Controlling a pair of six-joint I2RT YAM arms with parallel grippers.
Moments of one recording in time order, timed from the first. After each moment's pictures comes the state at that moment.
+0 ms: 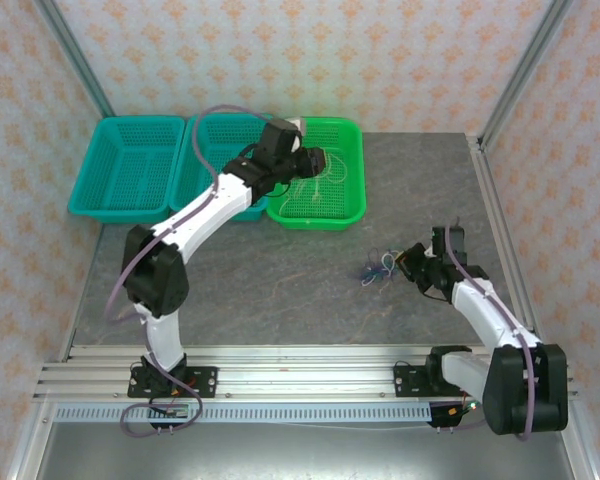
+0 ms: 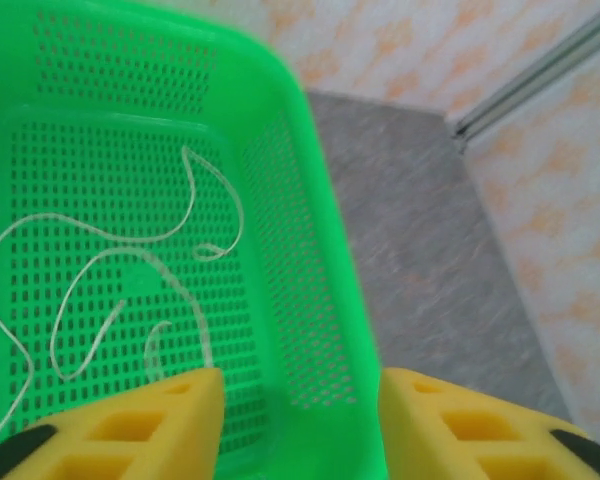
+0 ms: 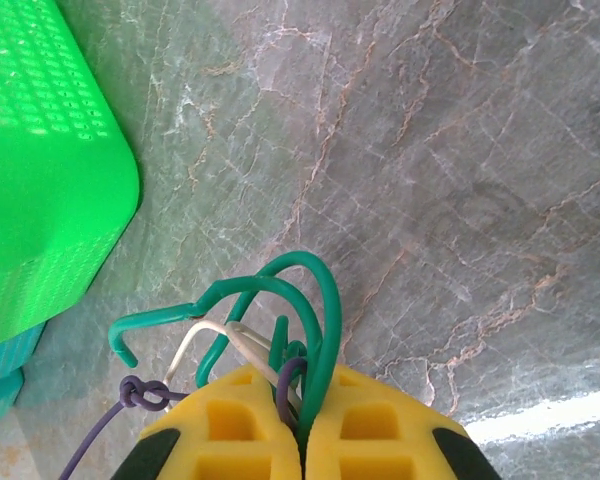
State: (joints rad) left arm -0.50 1.90 1.72 -0.40 0.07 -0.58; right arm 0.03 1.07 0.52 -0.37 -0.35 0.91
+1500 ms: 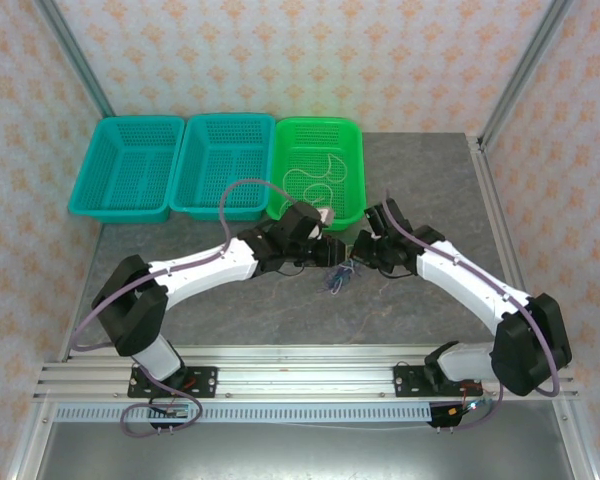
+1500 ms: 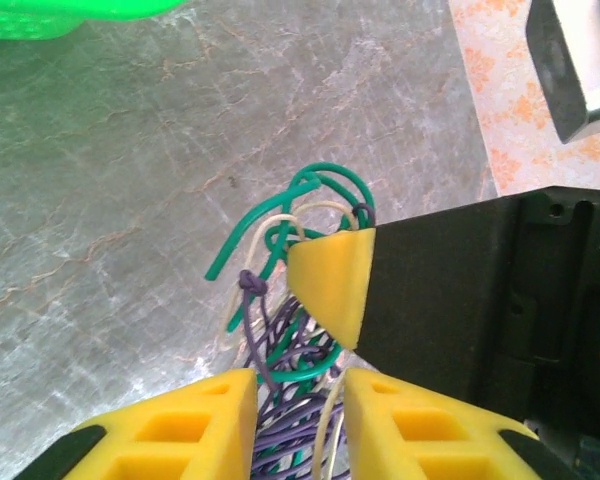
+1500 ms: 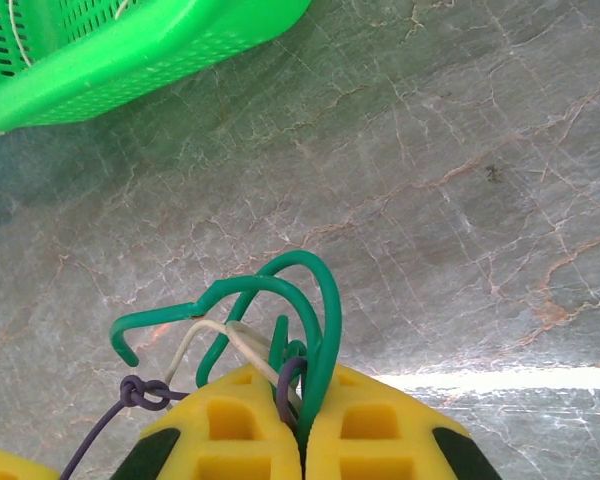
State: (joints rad) left arm -0.80 1.63 1.14 -0.22 0.26 -0.78; right arm 0.51 1.30 0.92 -0.64 -0.11 0.85
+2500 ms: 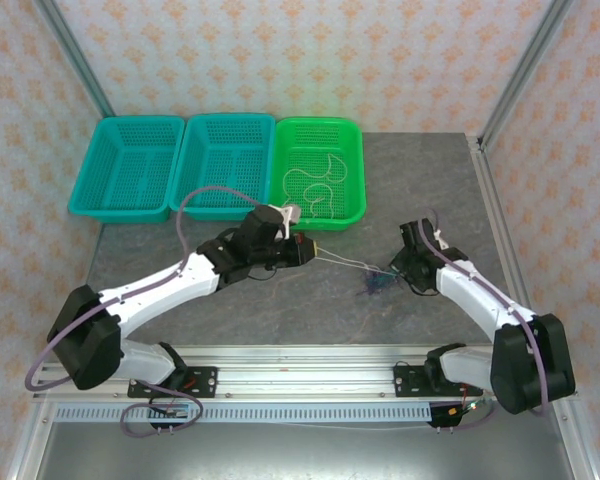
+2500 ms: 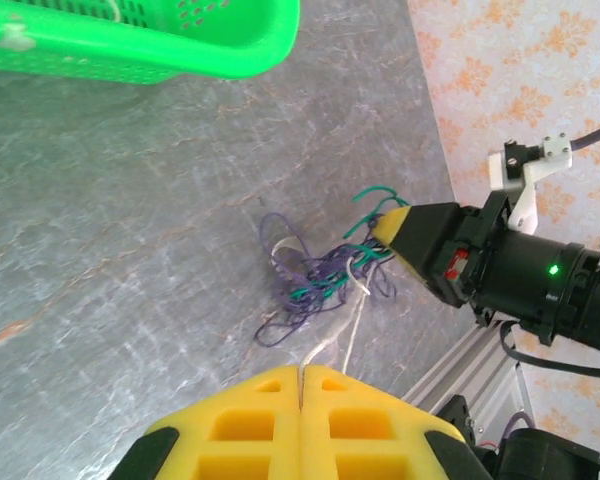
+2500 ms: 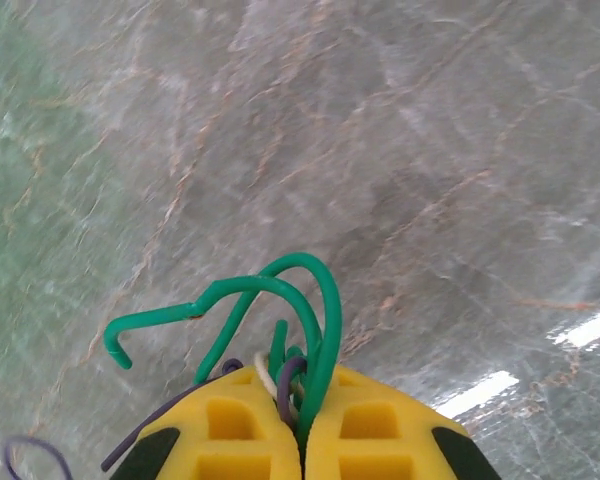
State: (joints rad) left arm -0.71 1.35 0.92 -0.20 0.23 -0.83; right arm 0.25 1.20 0.66 -0.59 0.13 0.96
